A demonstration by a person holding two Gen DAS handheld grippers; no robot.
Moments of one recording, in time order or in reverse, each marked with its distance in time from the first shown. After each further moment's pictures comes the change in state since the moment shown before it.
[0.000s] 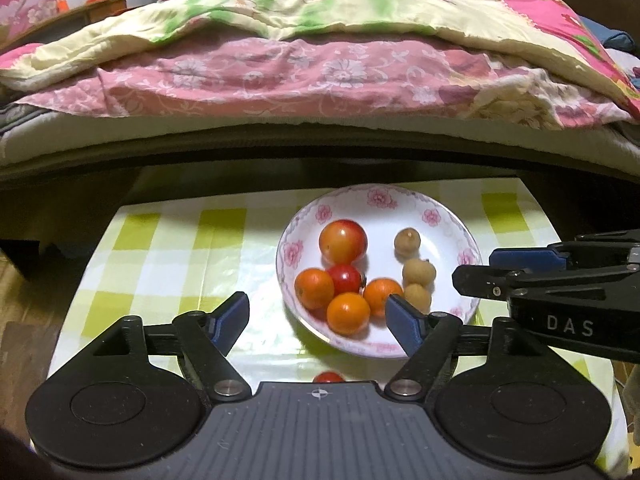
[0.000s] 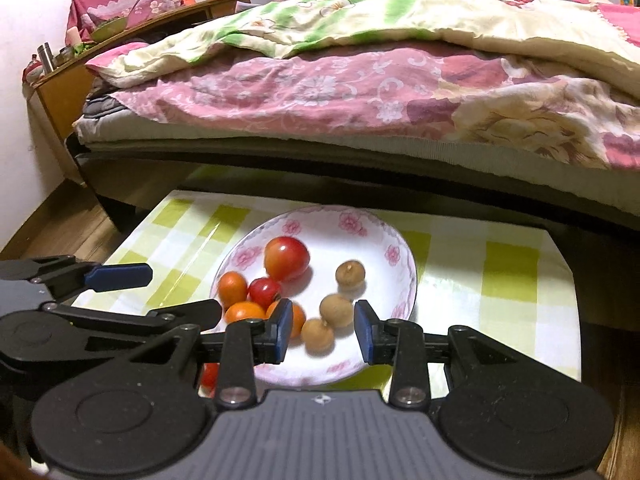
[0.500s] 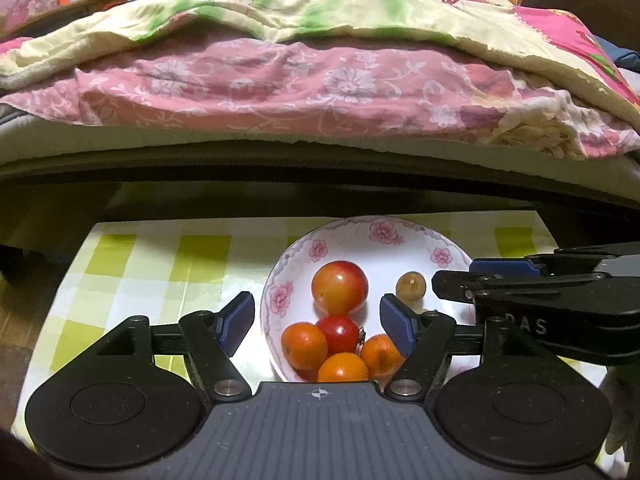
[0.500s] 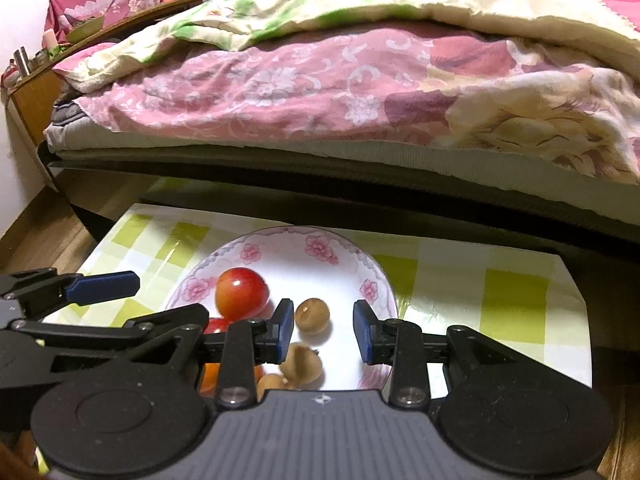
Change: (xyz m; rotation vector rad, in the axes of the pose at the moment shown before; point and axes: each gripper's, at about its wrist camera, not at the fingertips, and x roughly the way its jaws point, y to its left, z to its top) left arm 0.037 0.000 0.026 -0.036 -0.023 -0.022; right arm 0.051 -0.023 0.027 0.021 0.011 -0.032
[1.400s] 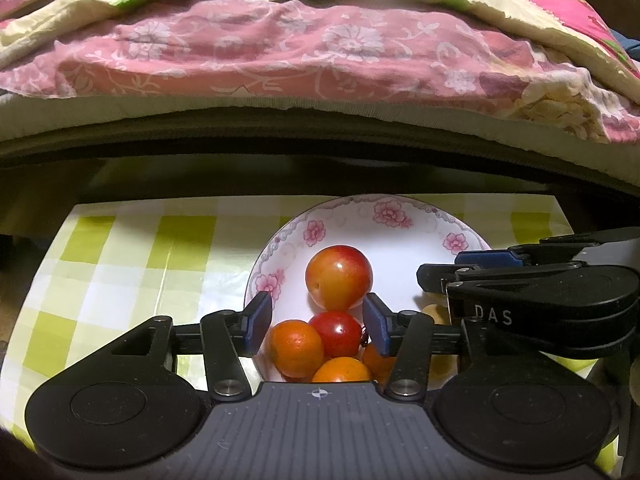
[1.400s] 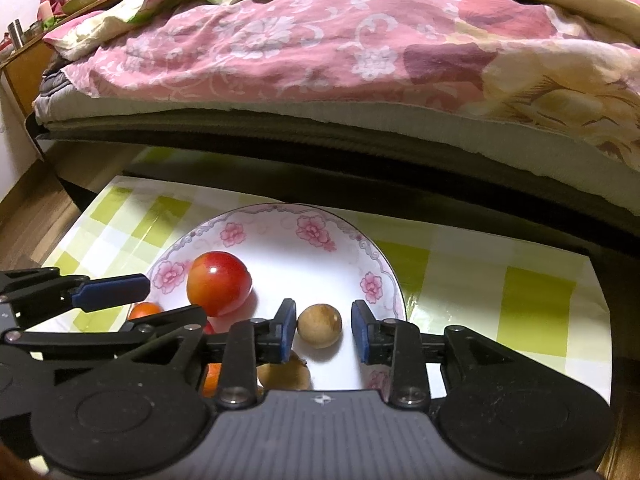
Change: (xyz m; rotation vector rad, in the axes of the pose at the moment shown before) left arm 0.037 -0.003 -0.002 -0.013 0.050 -0.007; right arm 0.045 -0.002 0.005 -0.034 0.075 -0.020
